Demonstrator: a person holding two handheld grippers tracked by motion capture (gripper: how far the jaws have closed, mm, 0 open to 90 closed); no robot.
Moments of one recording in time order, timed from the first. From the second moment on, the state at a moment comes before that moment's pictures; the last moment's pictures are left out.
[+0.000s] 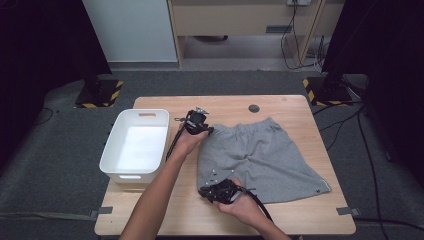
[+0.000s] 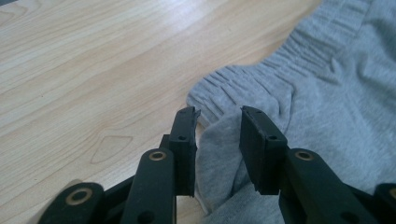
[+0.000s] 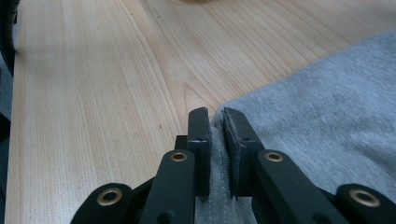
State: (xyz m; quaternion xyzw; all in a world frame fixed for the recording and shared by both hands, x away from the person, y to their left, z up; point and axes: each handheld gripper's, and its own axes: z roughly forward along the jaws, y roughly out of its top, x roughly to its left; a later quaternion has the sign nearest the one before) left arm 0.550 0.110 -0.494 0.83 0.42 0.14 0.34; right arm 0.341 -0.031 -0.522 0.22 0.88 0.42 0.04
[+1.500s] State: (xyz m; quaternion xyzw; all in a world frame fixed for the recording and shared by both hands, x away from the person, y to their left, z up) left arm 0.548 0.112 -0.492 0.83 0.41 0.16 0.33; right arm 0.338 -0.026 -0.496 0.22 0.86 0.46 0.06
